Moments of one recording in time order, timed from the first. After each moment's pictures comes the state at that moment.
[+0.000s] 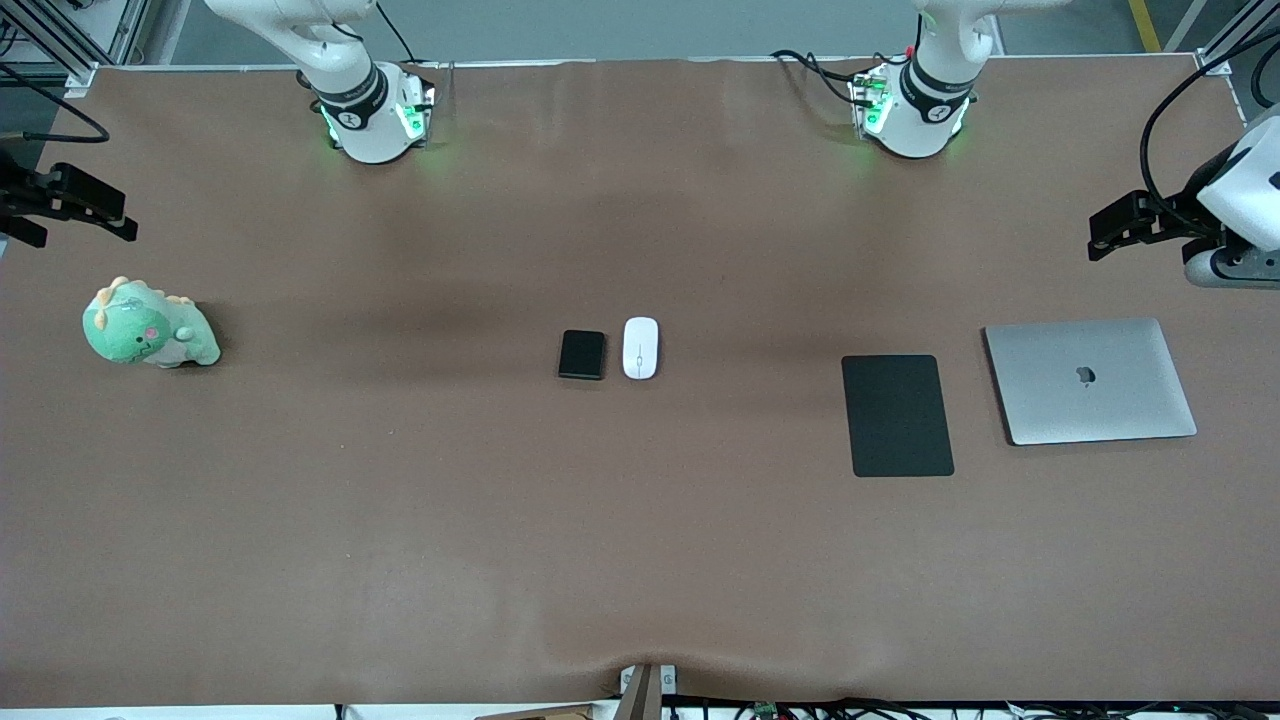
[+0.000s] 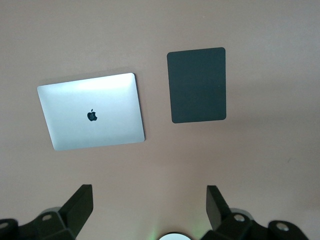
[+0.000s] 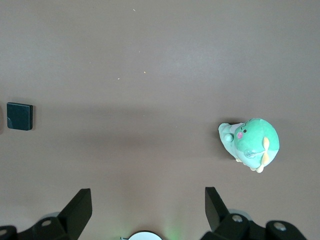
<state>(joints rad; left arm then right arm) 0.02 0.01 -0.08 -1.56 0.04 1.48 0.03 -0.02 -0.04 -0.05 -1.55 0.01 1.44 -0.13</state>
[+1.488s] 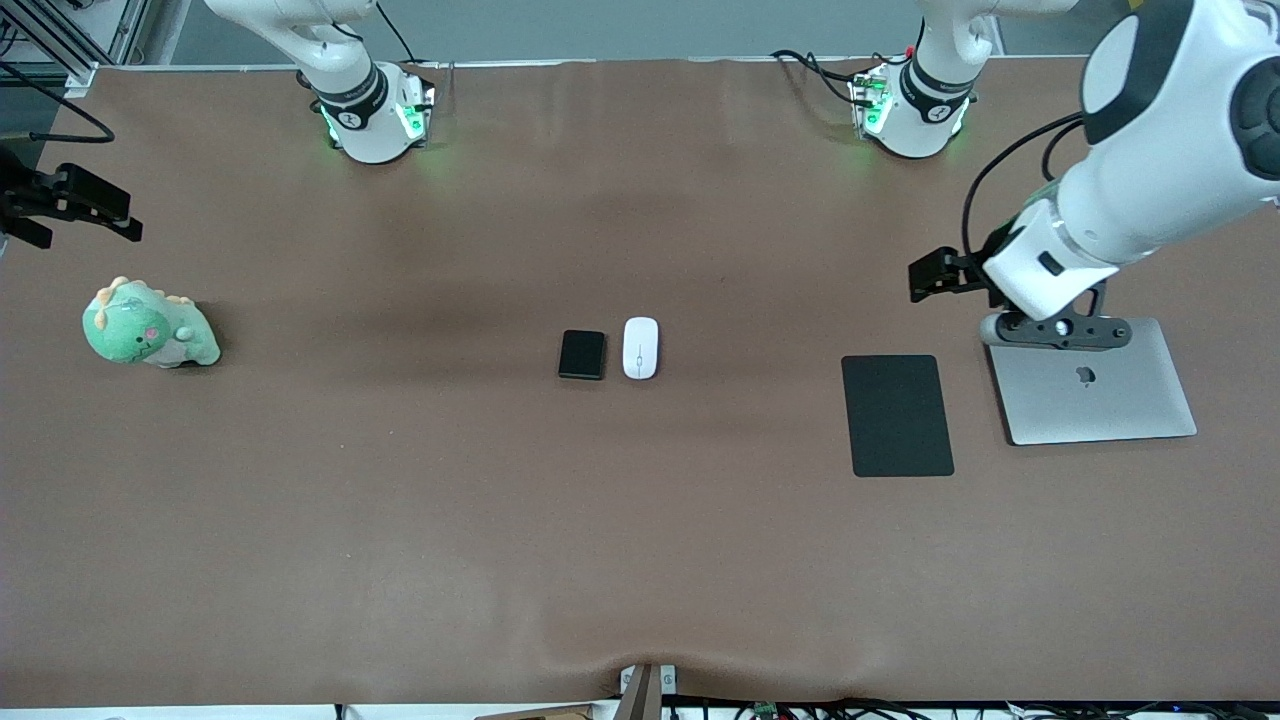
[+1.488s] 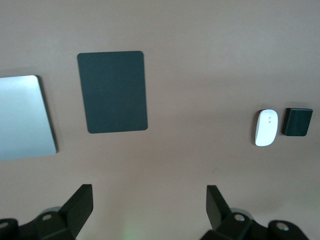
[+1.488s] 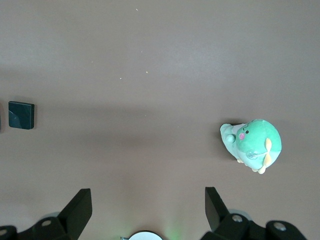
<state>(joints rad) -0.16 0.14 -0.15 -1.56 -0.12 1.61 -0.23 -0.01 -0.04 -0.05 -1.55 0.01 1.44 -0.13</state>
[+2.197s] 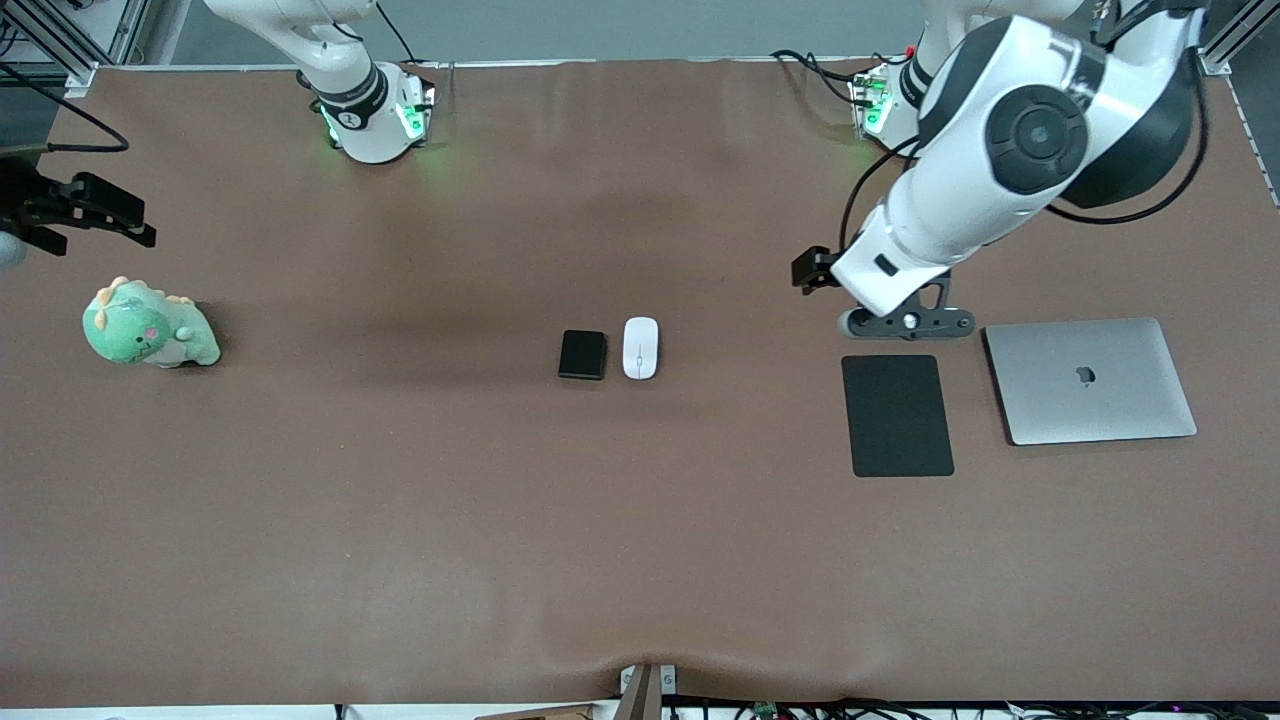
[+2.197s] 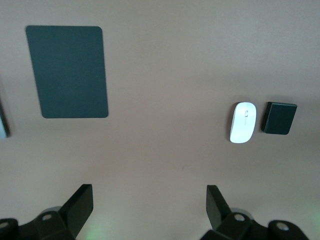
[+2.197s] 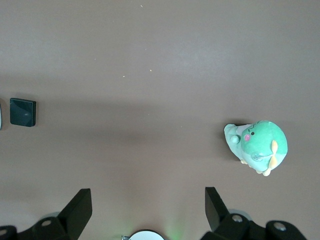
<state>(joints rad) -0.34 0.21 -0.15 -1.57 -0.12 1.68 -0.48 0.00 -0.02 -0.04 -1.55 0.01 1.44 -0.13</state>
